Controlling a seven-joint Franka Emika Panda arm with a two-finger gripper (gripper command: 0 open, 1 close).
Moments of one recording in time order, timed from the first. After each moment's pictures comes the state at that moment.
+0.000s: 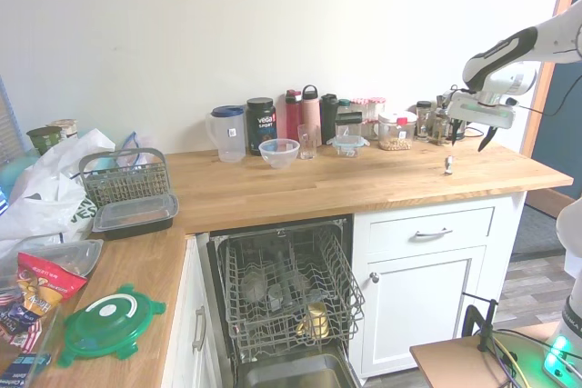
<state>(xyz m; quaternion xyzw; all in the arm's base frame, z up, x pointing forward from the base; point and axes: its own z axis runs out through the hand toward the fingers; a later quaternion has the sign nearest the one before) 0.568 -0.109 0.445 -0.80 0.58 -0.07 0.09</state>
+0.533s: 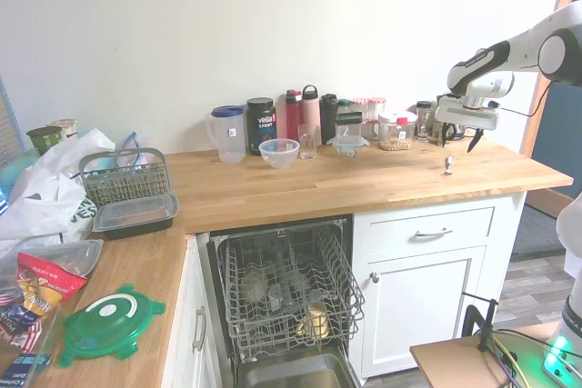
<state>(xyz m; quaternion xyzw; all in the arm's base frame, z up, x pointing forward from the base) 0.639 -0.122 0.424 -0.79 0.60 -0.06 0.07</state>
